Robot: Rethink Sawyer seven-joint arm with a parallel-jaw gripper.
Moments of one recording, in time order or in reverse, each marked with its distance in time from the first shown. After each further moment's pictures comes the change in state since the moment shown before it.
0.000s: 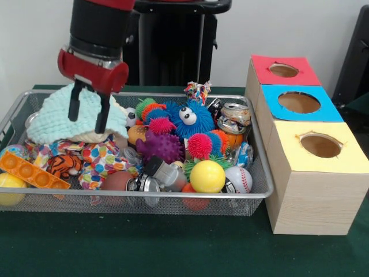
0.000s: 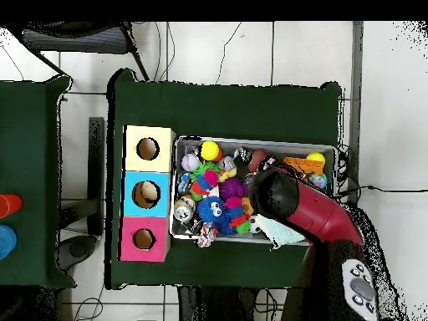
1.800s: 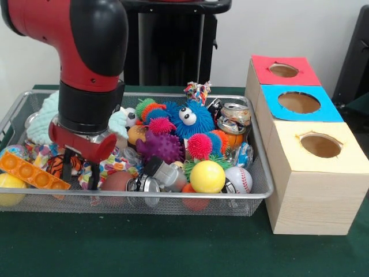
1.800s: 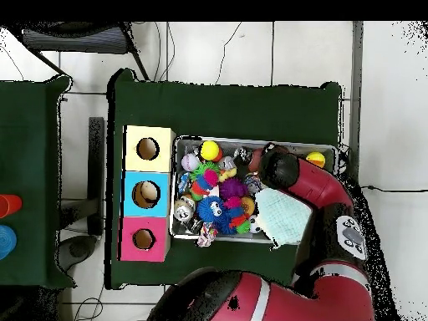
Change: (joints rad) arm -0.032 0.249 0.017 -0.257 -0.002 0.071 0.000
